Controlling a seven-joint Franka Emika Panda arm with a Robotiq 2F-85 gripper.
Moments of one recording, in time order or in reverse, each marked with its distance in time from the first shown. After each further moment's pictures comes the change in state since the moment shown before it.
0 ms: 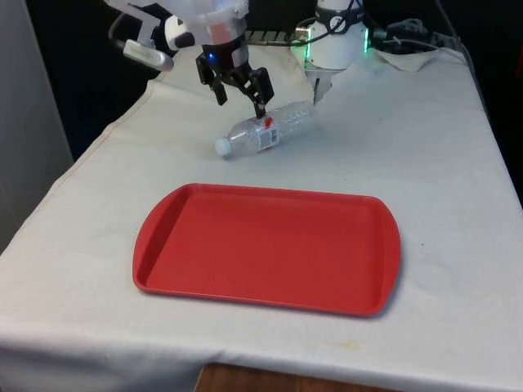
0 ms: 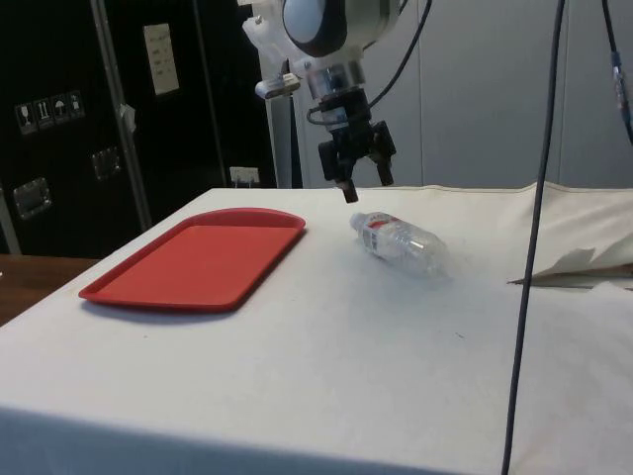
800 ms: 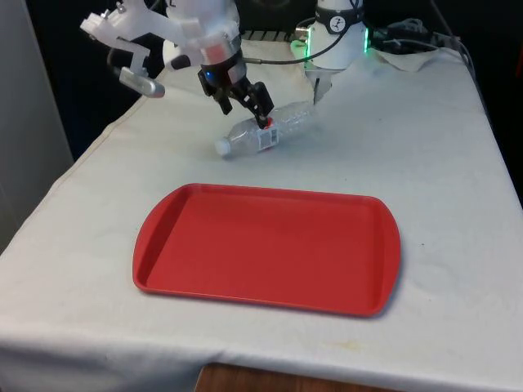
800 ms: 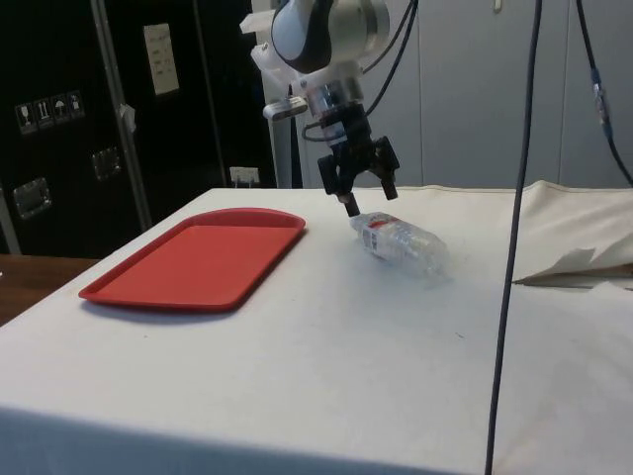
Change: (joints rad) arm -0.005 0.107 -0.018 0.076 0.104 -0.096 -0.021
